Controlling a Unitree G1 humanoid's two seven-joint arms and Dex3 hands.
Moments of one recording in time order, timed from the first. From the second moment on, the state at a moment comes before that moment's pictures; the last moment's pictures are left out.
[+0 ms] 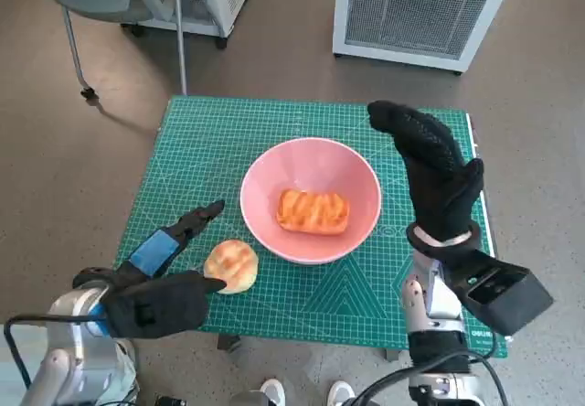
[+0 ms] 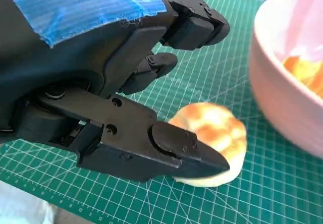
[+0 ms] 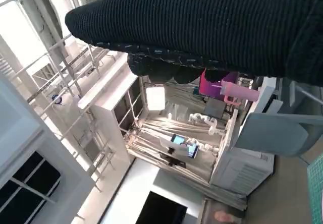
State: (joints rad) left arm -0.10 0.62 -0.17 -0.34 0.64 0.50 -0.61; right arm -0.56 0.00 -0.10 0.47 0.36 -0.80 0.51
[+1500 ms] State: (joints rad) left arm -0.18 0.60 -0.33 -0.13 0.70 0.41 -0.51; right arm -0.56 0.00 -0.11 0.47 0.35 -0.82 0.49
